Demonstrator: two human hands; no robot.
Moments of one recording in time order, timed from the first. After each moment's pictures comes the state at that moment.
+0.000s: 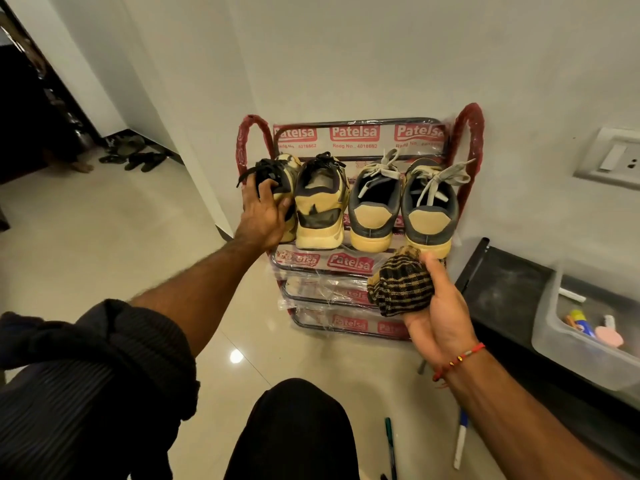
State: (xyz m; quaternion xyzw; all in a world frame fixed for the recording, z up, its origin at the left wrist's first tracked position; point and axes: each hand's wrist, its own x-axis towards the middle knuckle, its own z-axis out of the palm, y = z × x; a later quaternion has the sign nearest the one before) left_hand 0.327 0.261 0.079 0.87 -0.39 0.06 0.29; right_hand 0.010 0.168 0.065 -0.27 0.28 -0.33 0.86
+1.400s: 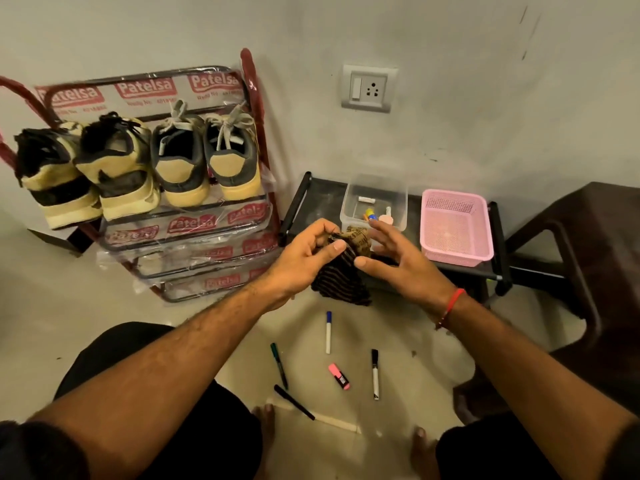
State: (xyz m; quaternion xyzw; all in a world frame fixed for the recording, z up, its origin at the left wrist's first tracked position) left_hand -0.069 0.210 0.078 0.56 -0.50 -0.46 0.47; right_hand -0.265 0.141 0.086 -0.70 0.39 -0.19 0.57
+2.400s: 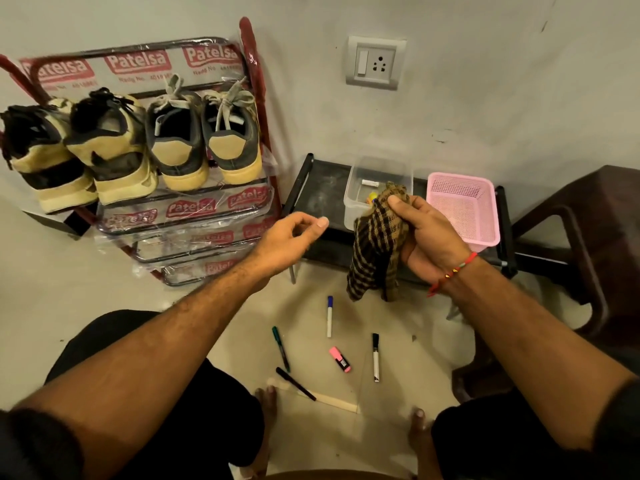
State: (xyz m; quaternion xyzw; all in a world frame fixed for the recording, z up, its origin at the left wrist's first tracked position) left_hand -0.041 0.210 0.073 0.72 -0.43 -0.40 0.36; right_hand -0.250 0.118 0.095 -0.35 0.37 -0.37 0.78
